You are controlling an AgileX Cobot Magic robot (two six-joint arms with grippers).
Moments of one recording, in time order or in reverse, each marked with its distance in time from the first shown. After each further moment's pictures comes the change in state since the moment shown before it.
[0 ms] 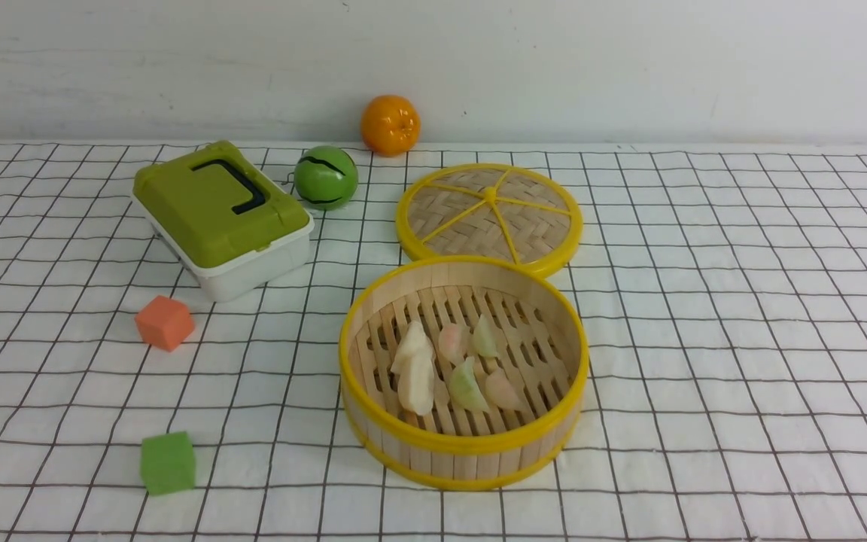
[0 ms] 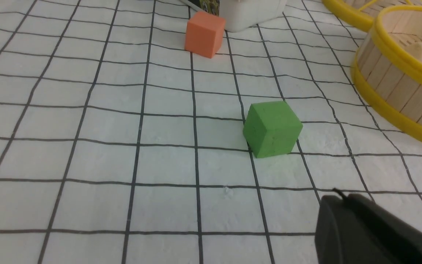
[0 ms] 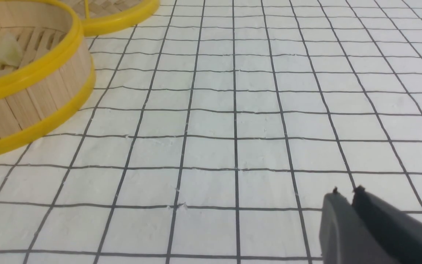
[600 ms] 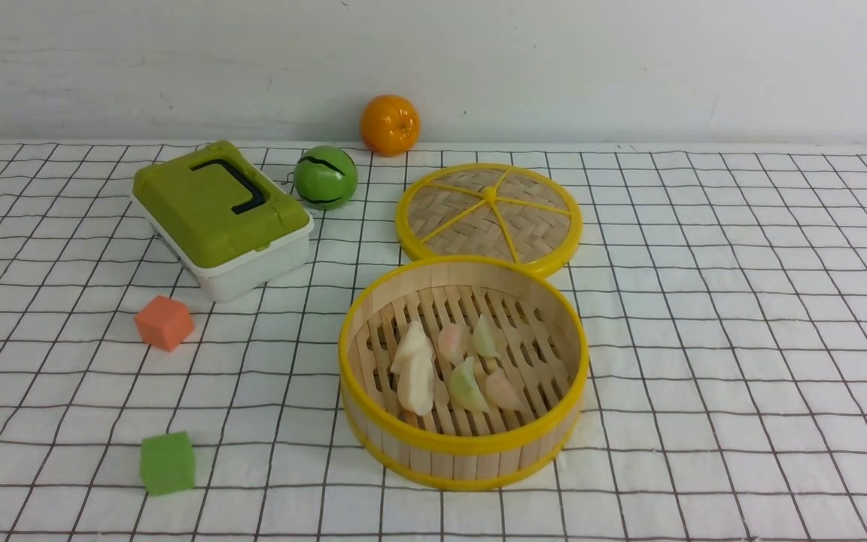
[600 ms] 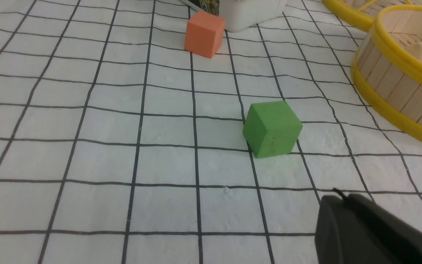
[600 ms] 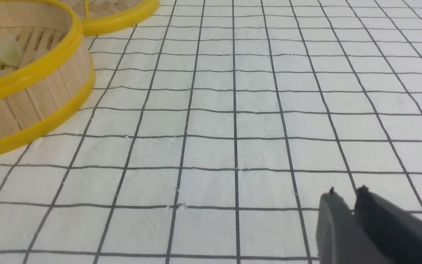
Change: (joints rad) right arm 0.000 0.000 0.000 0.000 0.000 0.000; left arm 0.000 0.000 0.000 0.000 0.001 0.000
